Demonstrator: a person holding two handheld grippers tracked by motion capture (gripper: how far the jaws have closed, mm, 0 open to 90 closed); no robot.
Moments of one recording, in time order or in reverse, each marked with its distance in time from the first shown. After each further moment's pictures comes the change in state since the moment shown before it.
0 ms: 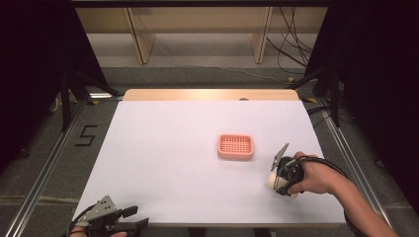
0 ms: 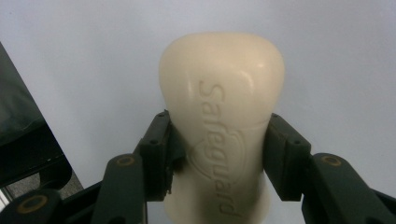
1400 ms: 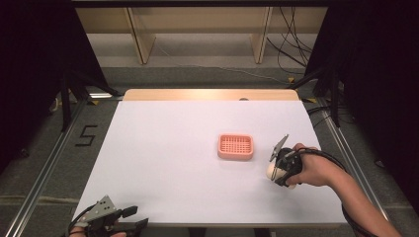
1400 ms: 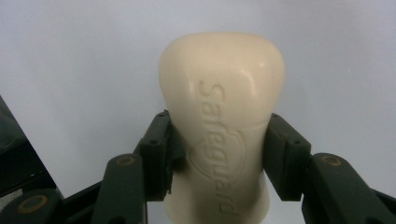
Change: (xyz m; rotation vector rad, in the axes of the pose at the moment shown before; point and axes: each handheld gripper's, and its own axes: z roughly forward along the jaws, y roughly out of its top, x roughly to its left) left arm -0.001 0.000 -0.001 -0.003 0.005 0.002; right arm -0.008 0.013 -0.016 -0.012 -0.072 0.051
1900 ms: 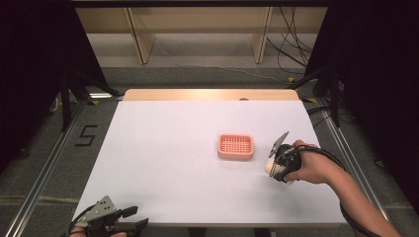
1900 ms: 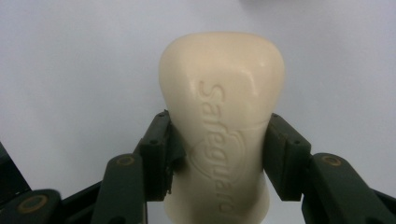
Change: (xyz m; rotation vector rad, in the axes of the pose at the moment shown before) left arm 0.000 0.000 0.000 0.009 -0.003 0.001; right arm -0.006 0.005 -0.003 -0.058 -0.036 -0.009
